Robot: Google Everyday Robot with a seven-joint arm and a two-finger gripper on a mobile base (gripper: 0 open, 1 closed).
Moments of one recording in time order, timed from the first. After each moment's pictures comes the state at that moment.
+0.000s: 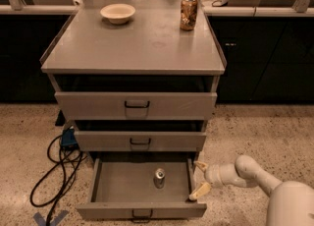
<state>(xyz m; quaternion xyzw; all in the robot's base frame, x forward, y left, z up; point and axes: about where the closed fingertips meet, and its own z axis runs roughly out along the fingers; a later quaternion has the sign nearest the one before) 0.565 -0.178 0.266 -0.50 0.73 0.34 0.33</state>
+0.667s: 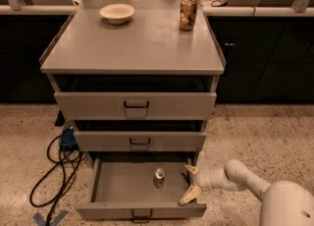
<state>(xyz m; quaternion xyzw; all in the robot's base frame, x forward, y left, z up) 0.558 -0.134 0.244 -0.50 0.71 0.36 0.33</state>
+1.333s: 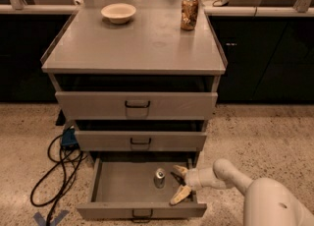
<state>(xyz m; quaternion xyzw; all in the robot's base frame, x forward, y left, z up) 0.560 -0.089 0.226 -0.51 0.68 0.40 0.34</state>
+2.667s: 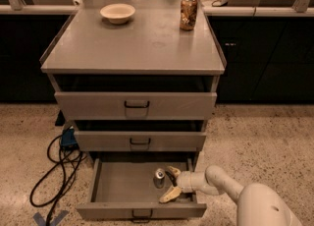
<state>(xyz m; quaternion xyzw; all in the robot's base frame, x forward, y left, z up) 0.577 -0.047 0.203 -0.46 0.69 0.41 0.37</state>
